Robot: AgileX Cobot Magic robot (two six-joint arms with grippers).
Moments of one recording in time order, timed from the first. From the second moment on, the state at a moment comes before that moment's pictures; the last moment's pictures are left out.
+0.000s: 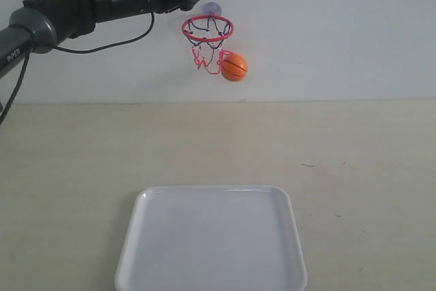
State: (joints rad) left arm -0.22 2.55 -2.53 -1.42 0.59 1.29; right arm 0.20 0.02 0.00 -0.15 0.38 0.42
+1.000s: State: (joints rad) left arm -0.02 2.32 -2.18 -0.93 1.21 0.56; right arm 0.20 0.02 0.00 -0.15 0.38 0.42
